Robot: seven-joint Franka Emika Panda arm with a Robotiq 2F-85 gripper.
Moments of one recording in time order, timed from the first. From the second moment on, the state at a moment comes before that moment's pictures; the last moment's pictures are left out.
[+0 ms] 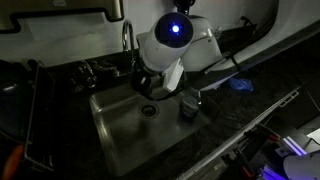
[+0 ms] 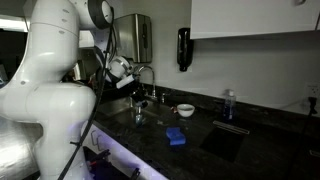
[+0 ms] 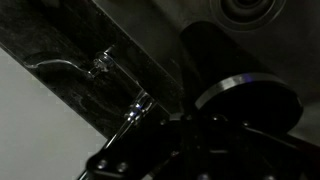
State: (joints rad) arm 0.47 0.37 0.05 -1.97 -1.07 2.61 0.74
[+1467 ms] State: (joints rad) arm 0.42 0.34 0.11 -1.97 -1.40 2.47 0.94
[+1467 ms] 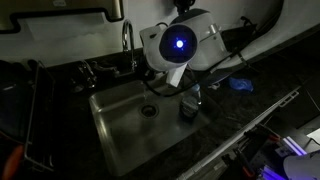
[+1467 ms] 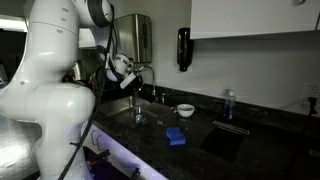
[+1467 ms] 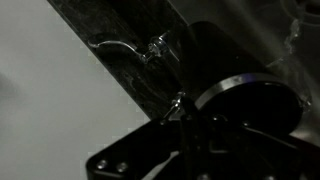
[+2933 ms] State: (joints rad) arm 0.26 0.34 0.20 -2.02 -0.83 2.63 0.52
